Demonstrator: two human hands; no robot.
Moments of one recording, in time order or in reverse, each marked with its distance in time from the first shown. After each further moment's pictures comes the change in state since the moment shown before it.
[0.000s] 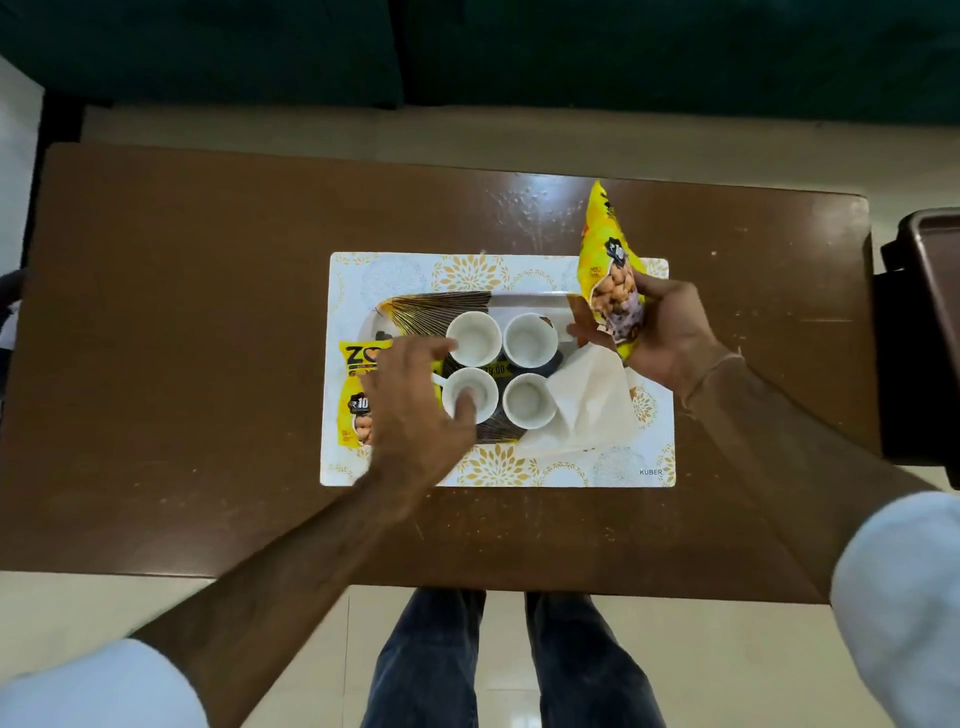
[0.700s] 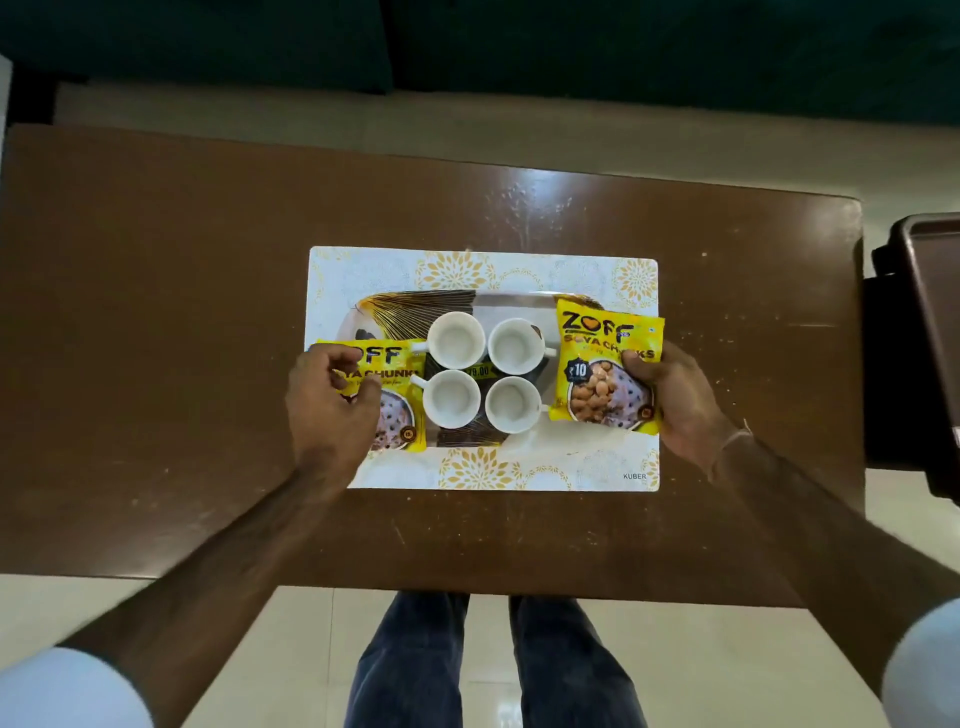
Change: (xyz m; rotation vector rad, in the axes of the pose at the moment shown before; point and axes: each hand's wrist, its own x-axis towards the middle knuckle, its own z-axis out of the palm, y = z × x) left_hand 0.009 -0.059 -0.010 -0.133 0.099 -0.345; right_hand -0.010 0.040 -0.075 -0.422 0.217 -0.137
